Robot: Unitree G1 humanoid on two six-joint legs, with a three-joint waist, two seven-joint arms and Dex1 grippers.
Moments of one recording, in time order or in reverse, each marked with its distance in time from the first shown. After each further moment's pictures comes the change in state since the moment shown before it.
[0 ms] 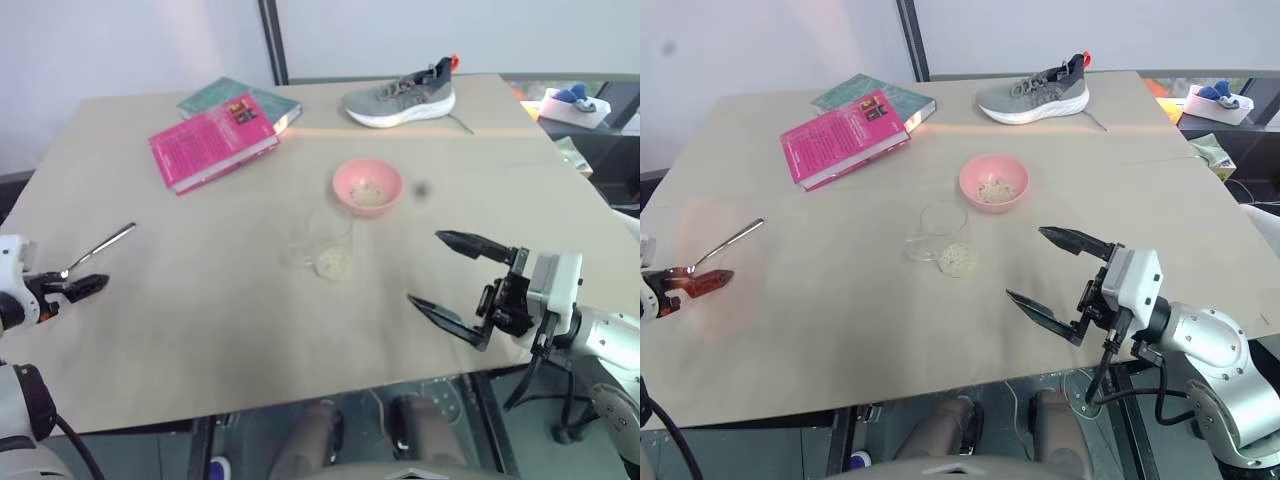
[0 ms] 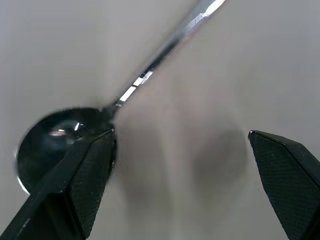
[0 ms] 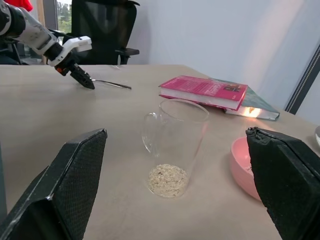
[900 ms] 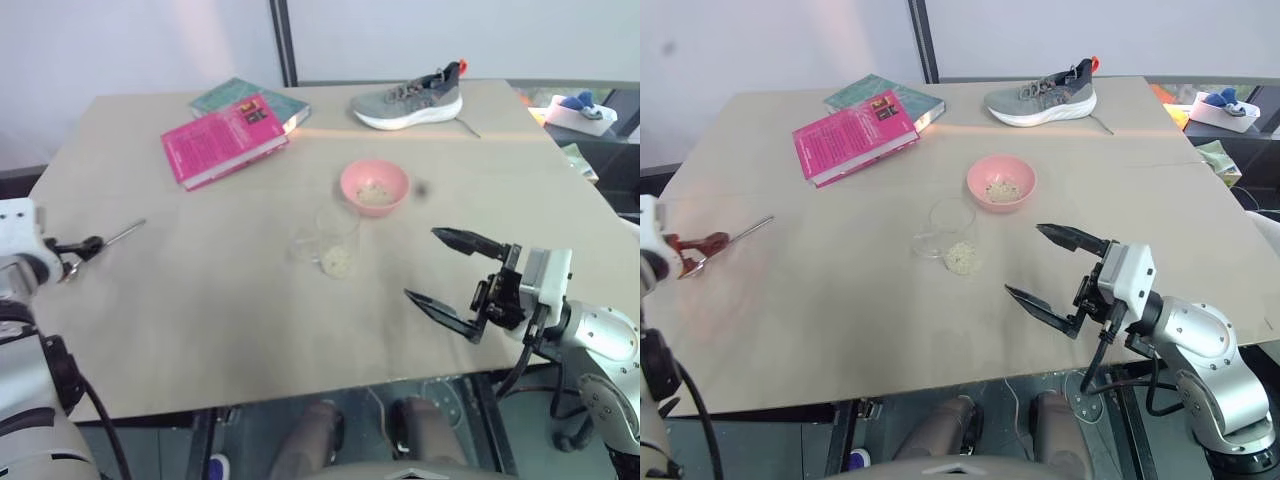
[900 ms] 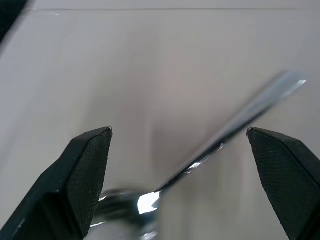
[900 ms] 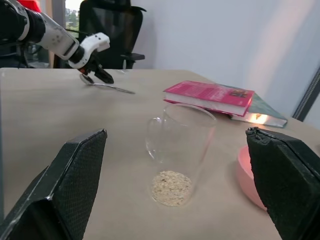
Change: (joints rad) left arm -0.272 -0.142 -0.071 -0.013 0.069 0.053 0.503; right arm -0.034 0.042 0.021 0.066 -0.035 -0.024 0.020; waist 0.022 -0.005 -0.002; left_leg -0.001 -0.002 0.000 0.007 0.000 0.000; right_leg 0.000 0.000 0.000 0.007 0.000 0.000
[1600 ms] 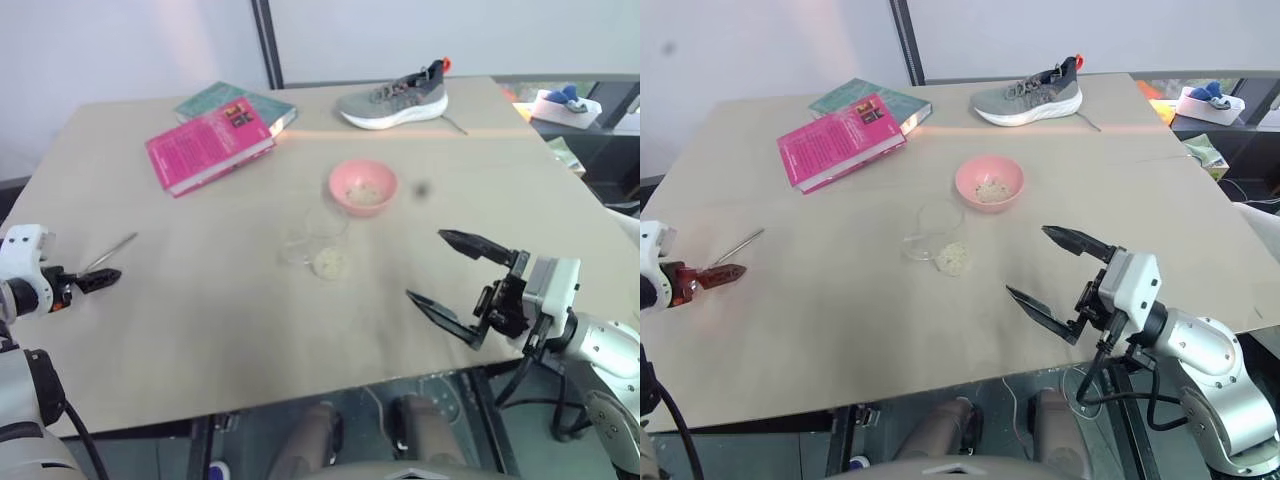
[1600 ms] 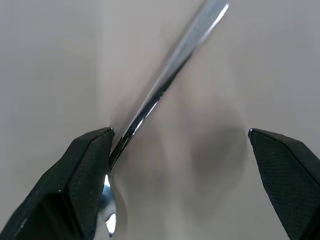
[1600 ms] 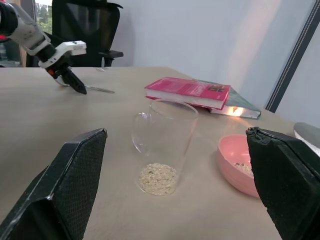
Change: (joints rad) left arm 0.169 0.121 -0.019 -0.037 0.007 0.109 -0.500; right arm 0.051 0.000 -0.006 -0.068 -0.015 0.003 -0.055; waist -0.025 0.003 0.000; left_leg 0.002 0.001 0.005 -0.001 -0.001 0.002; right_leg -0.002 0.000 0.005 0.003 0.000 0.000
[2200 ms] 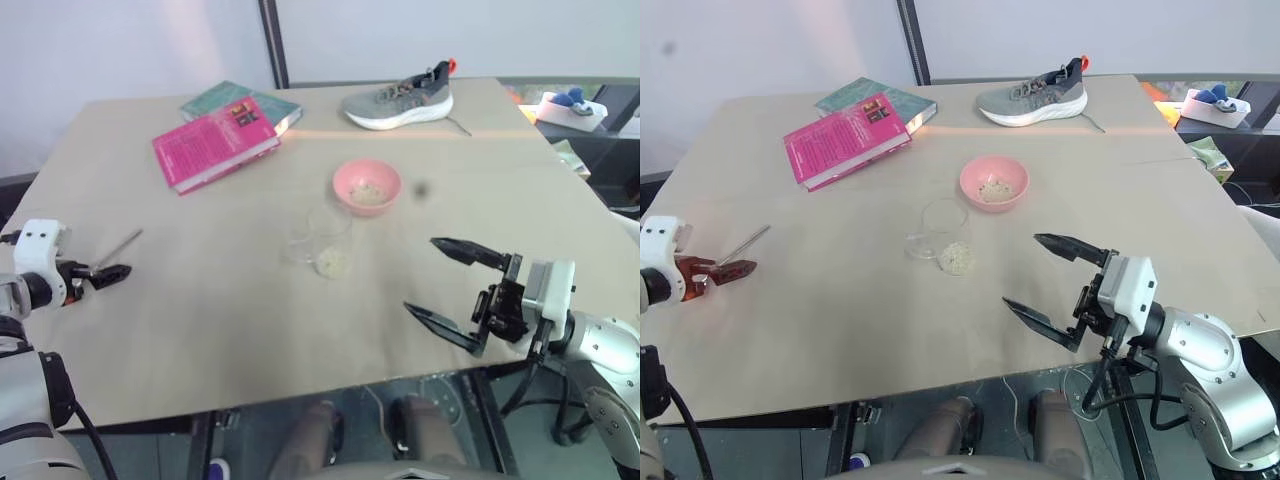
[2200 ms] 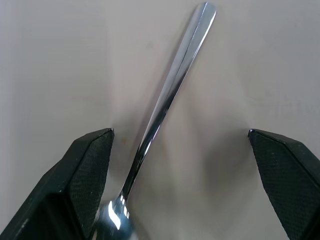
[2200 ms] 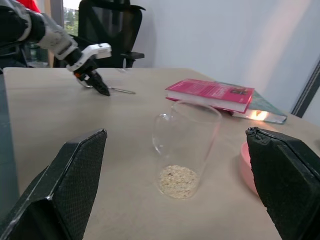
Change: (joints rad) left arm -0.031 -0.046 -0.040 0.002 0.015 -0.139 0.118; right arm 0.022 -0.032 0.002 0.009 0.049 0.000 0.088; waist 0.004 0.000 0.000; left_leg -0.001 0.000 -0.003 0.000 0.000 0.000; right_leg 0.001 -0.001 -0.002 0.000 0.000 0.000
